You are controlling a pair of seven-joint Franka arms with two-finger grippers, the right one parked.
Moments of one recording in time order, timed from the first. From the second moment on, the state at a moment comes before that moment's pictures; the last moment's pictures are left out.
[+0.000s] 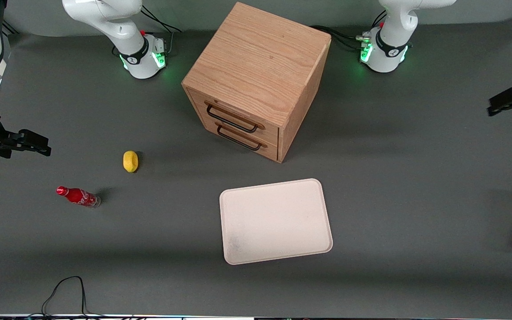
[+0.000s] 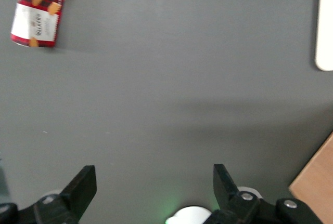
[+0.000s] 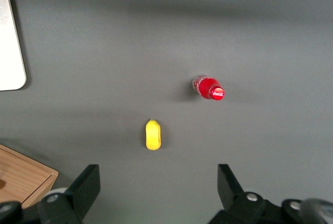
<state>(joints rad) 0.01 -0.02 0.12 -1.59 0.08 1.46 0.14</state>
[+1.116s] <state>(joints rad) 0.50 0.53 0.12 -1.08 0.06 1.63 0.87</state>
